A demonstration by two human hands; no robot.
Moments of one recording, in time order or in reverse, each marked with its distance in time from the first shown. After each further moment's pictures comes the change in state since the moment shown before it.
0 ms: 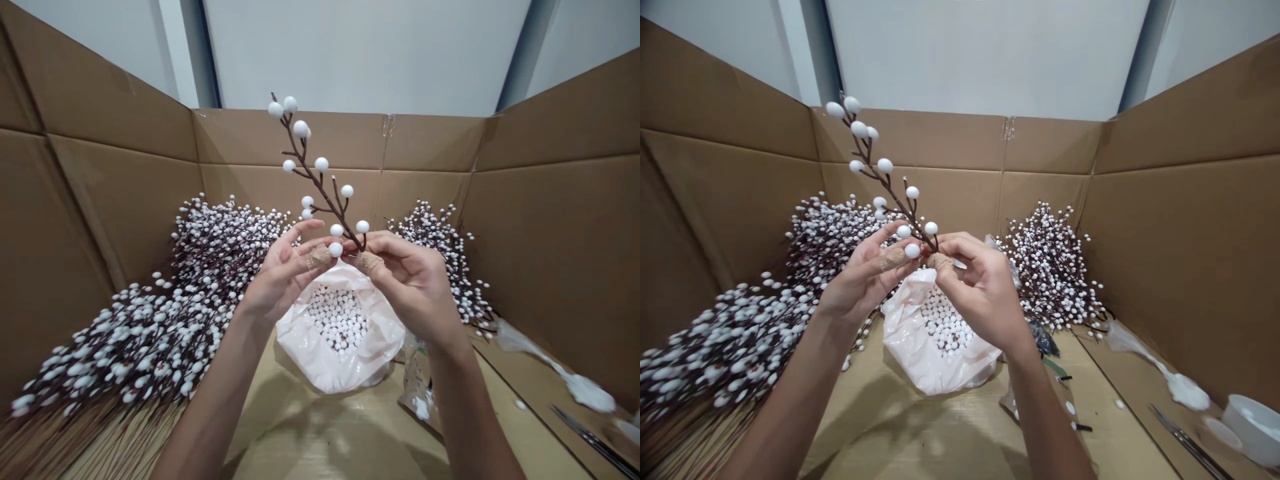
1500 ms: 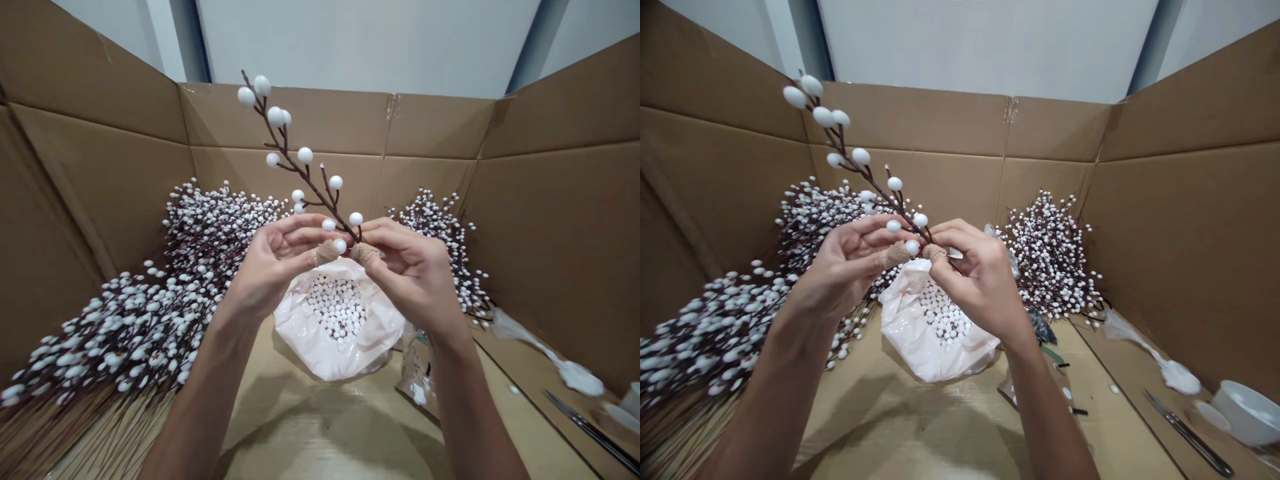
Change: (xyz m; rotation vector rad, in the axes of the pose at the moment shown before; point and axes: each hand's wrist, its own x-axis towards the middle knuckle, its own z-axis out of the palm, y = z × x) left_hand -0.007 0.017 0.010 0.189 0.094 -0.020; right_hand 0.001 0.004 0.000 -0.225 -0.051 -0.131
